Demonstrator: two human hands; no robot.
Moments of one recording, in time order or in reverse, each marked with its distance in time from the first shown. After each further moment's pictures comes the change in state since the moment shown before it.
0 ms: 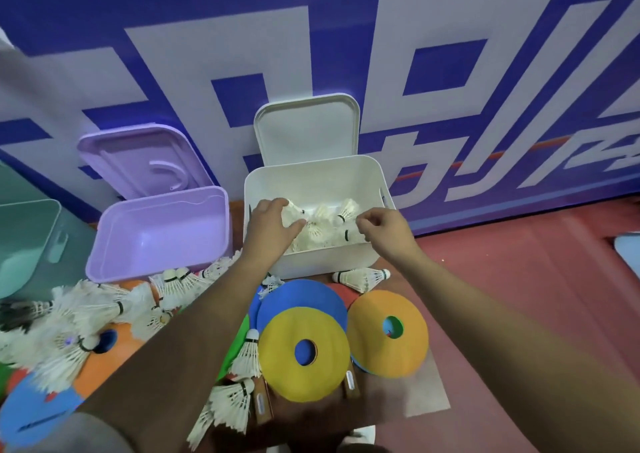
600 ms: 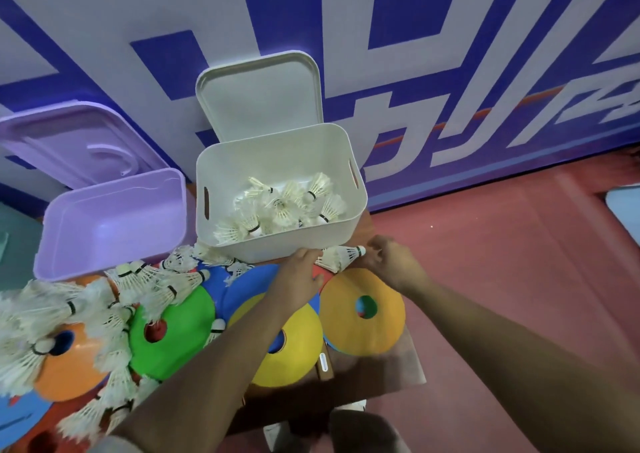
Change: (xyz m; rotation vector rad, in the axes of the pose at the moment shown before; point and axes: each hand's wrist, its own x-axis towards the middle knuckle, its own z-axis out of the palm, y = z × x) left_hand -0.072 0.013 0.134 0.136 -0.481 0.138; right_hand -0.019 0.133 -0.022 -0.313 -0.157 0.103
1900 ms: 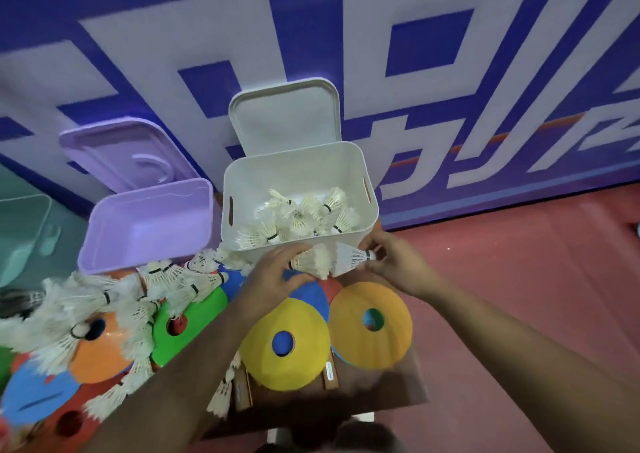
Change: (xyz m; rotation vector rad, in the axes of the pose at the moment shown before) left_hand -0.047 -0.010 -0.066 -0.281 0.242 0.158; right_hand -0.015 -0.036 -0.040 0.181 -0.134 -0.338
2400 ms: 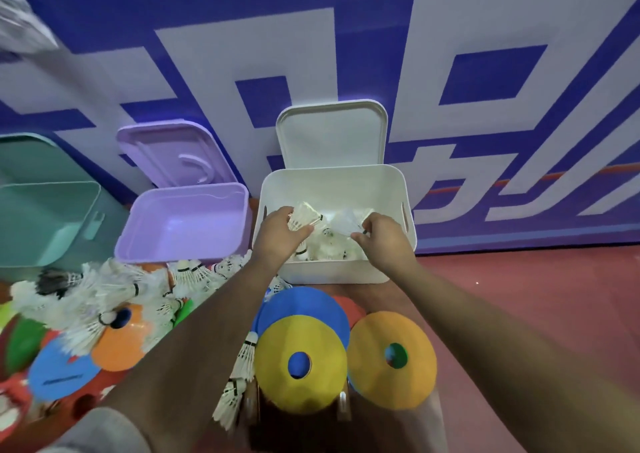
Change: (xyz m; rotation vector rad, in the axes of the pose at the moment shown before) left_hand 0.083 -0.023 -0.058 0.085 0.307 -0.472; right_hand 0.112 -0.050 0.030 -0.288 0.183 0.120
